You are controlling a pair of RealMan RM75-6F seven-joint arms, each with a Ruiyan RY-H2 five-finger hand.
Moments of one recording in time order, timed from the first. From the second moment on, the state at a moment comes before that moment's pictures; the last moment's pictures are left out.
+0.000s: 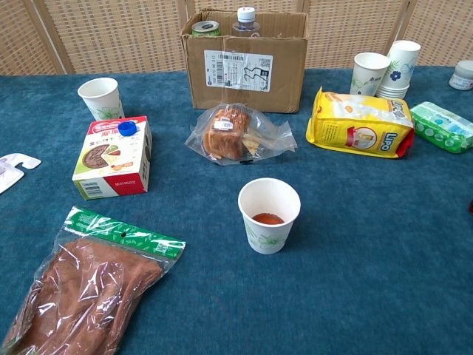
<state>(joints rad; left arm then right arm) -0.03 -0.91 0.00 -1.96 1.66 1.58 0.08 0.24 -1.44 -0.10 -0.74 -1.71 1.39 1.42</state>
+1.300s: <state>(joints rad) -0.01 -0.92 0.00 -2.08 1.67 1.58 0.24 0.26 -1.60 -0.16 -0.46 -1.74 1.48 1.68</state>
